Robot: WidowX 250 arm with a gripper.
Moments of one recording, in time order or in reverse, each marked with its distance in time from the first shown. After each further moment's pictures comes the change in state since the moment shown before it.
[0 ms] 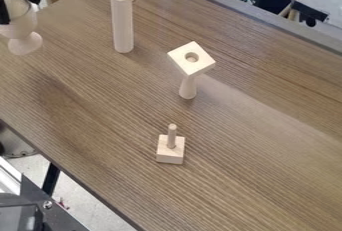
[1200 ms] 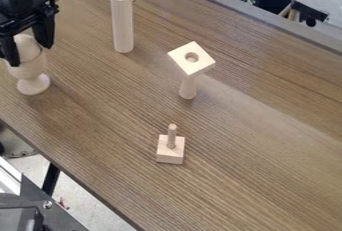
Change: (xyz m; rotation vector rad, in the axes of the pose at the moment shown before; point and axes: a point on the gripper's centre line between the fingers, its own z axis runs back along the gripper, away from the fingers) arm -0.018 0.013 -0.054 0.121 0.037 -0.039
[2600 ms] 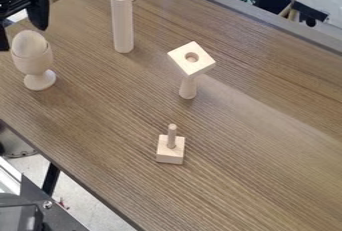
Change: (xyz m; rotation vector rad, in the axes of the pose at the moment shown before) arm 0.014 -0.009 0.015 -0.041 -0.027 -0.045
